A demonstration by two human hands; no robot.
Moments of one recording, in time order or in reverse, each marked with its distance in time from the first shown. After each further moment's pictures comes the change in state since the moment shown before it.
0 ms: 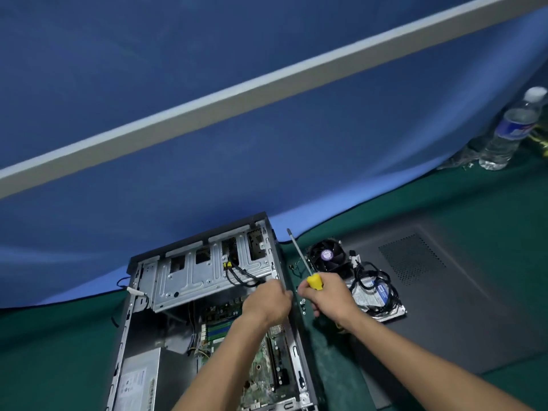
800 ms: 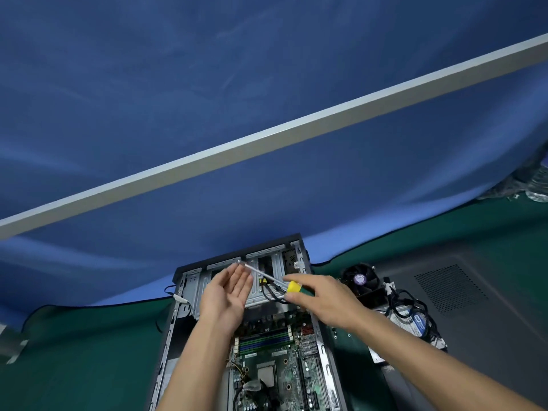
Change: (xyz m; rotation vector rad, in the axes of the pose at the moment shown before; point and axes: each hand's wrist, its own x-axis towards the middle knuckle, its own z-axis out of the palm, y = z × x) left_hand -0.041 -0.057 -0.090 -1.888 0.394 -0.184; right_hand -0.026 -0.082 0.023 -0.589 -0.220 -0.399
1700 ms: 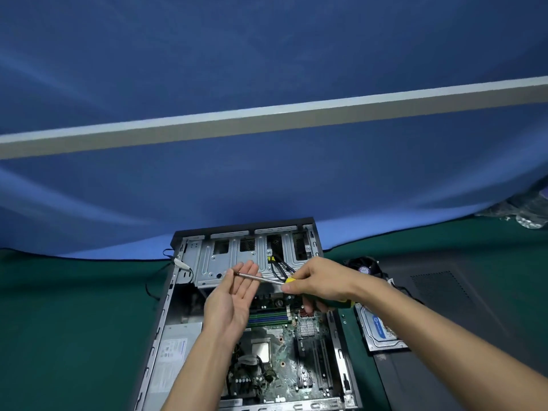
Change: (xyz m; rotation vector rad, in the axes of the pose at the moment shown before) left_hand 0.025 -0.017 -0.074 -0.231 -0.068 -0.086; right_hand 0.029 -0.057 0.011 0.091 -0.445 0.218
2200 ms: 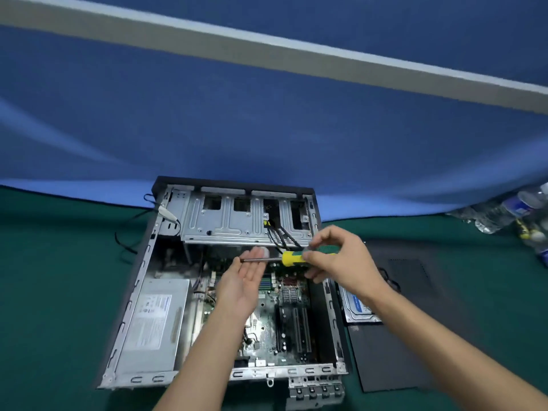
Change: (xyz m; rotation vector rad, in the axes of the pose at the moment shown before) left_hand 0.030 -0.042 -0.043 -0.272 0.063 -0.247; right_hand -0.009 0.010 0.040 0.308 0.612 -0.042
